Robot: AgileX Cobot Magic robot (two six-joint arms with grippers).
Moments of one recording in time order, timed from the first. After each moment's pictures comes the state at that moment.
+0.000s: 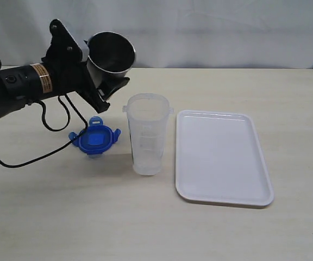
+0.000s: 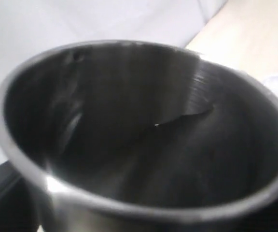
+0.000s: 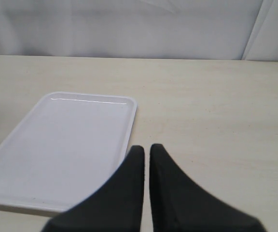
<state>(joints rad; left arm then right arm) -0.25 1.88 -0.96 0.80 -0.74 -0.11 0.00 0.01 0.00 0.01 0.34 -0.03</state>
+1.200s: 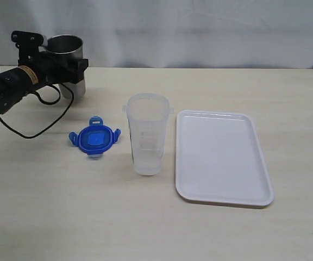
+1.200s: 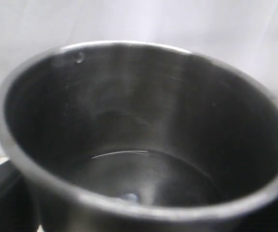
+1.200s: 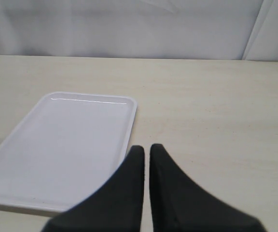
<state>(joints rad) -0.06 2.27 -1.29 0.56 -0.71 -0.44 0.00 0.01 0.00 0.01 0.34 -0.03</state>
